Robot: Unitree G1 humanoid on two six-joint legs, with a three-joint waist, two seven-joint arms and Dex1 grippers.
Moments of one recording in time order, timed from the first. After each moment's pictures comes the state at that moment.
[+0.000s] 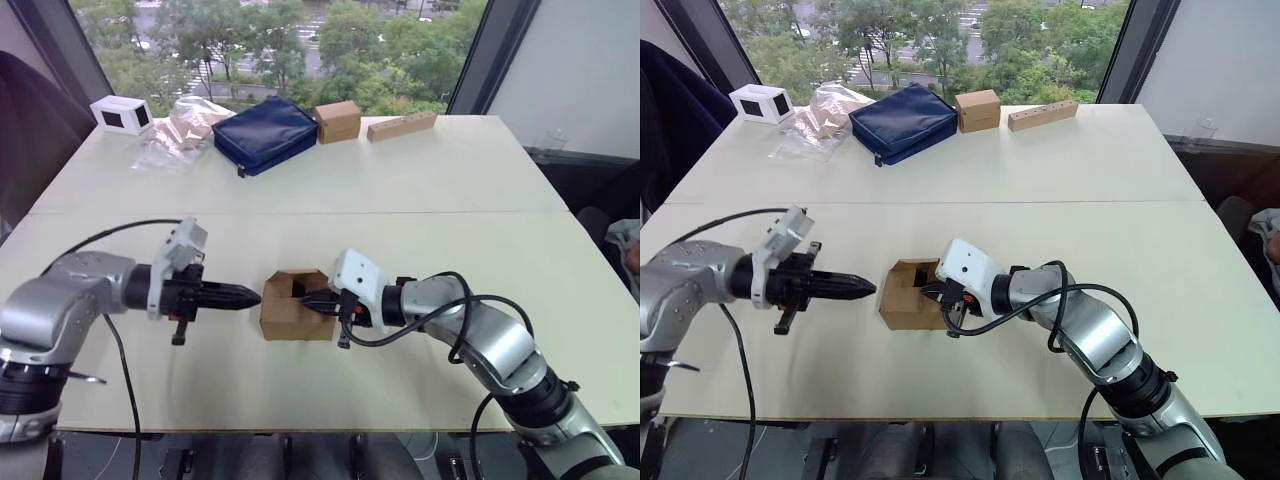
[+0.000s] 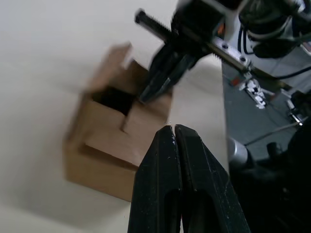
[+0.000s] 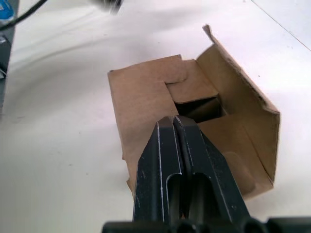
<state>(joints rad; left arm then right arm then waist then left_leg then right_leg) -0.37 0.87 0.09 -0.26 -0.67 0.88 -1.31 -0.50 -0.51 0.39 -0.51 0.34 0.85 0.71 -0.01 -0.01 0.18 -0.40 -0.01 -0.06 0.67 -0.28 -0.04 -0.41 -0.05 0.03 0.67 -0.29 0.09</state>
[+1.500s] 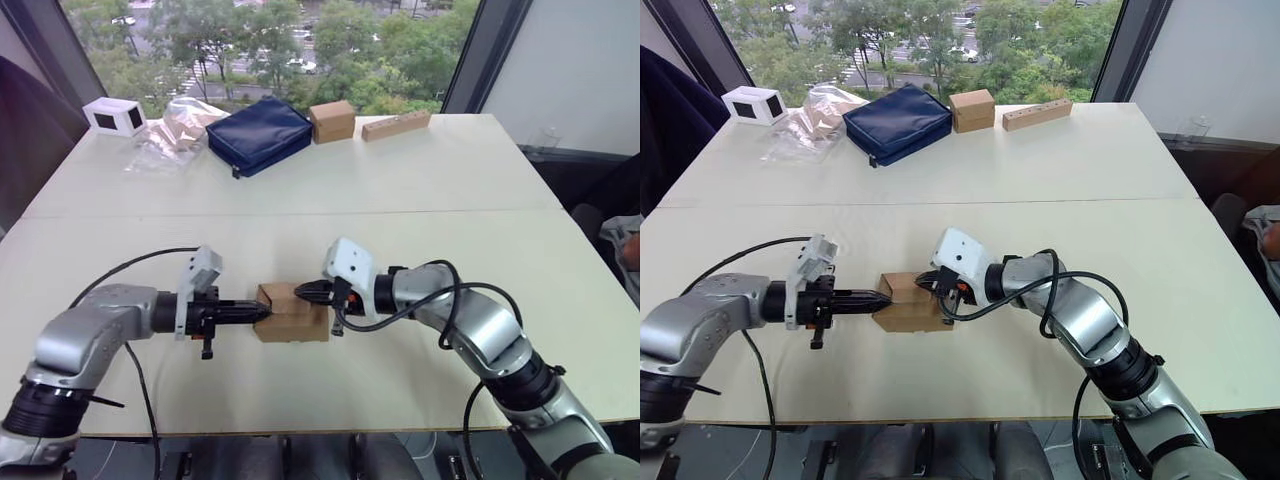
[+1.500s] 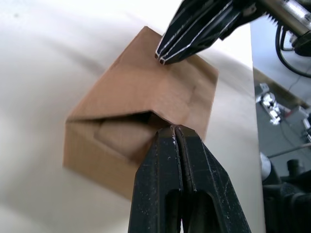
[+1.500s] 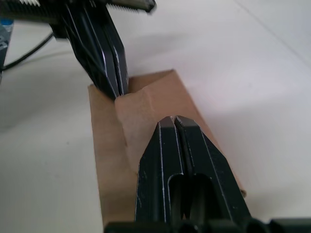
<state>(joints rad) -0.26 0.82 0.08 -0.21 -0.70 0.82 -1.16 -0.56 -0.49 0.41 -0.41 0.33 0.80 0.72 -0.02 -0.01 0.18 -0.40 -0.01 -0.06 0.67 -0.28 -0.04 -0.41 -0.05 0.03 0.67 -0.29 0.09</state>
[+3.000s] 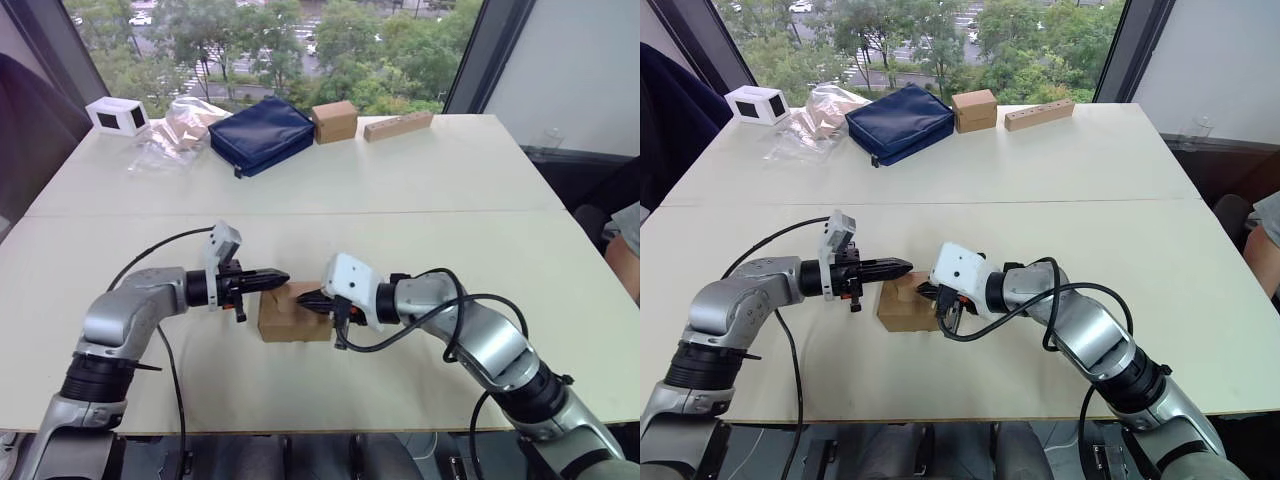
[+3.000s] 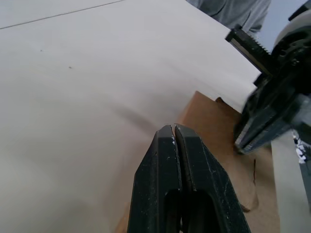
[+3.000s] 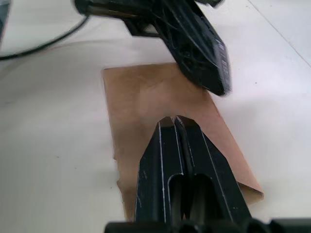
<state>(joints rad) -0.42 0.62 -0.01 -0.06 -0.60 0.73 -1.04 -0.53 -0.53 0.45 -0.48 0.23 0.77 0.73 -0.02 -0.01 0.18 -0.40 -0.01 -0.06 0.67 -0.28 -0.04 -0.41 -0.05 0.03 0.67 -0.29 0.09</state>
